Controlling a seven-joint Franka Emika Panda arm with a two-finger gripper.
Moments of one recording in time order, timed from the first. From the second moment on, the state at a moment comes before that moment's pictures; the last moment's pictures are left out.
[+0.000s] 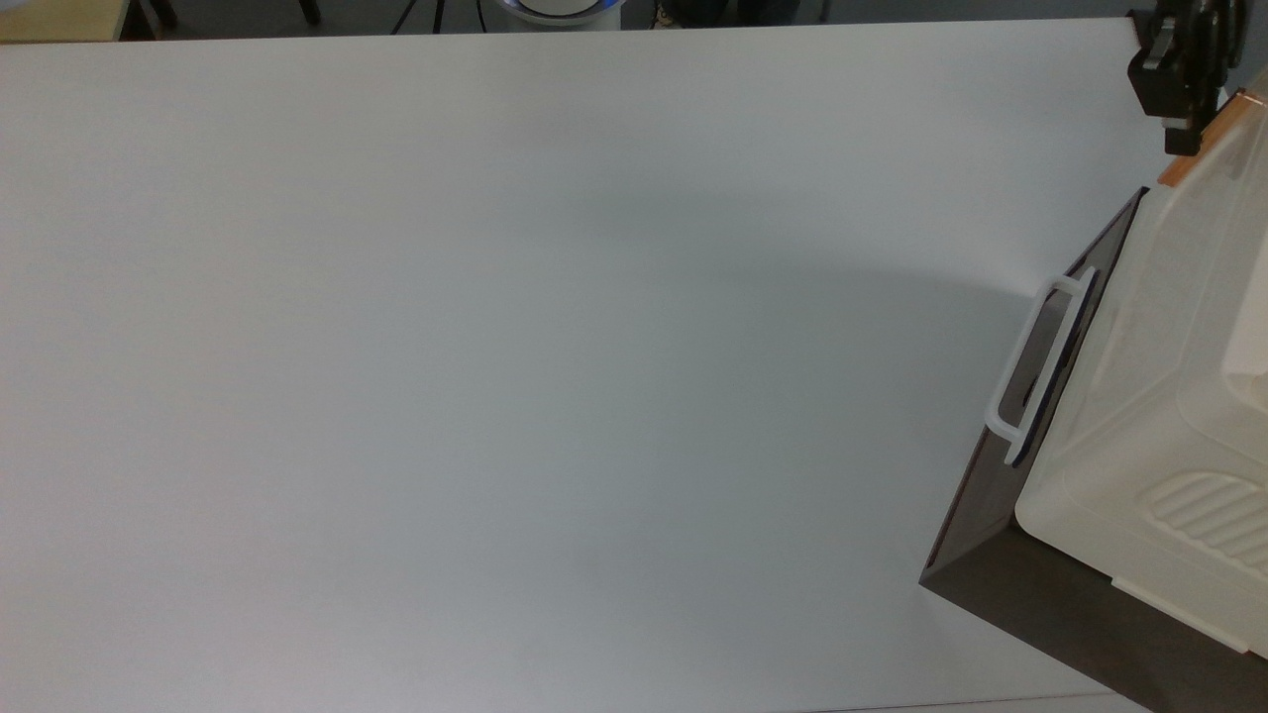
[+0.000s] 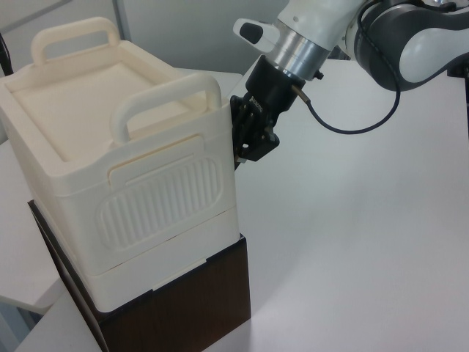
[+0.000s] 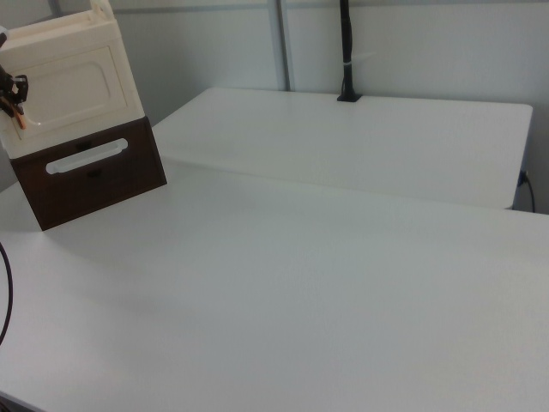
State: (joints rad) arm 0.78 0.40 -0.10 -1.28 0.03 2.27 -0.15
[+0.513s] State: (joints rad) arm 0.78 0.36 -0.11 -1.34 0.03 2.23 -0.15
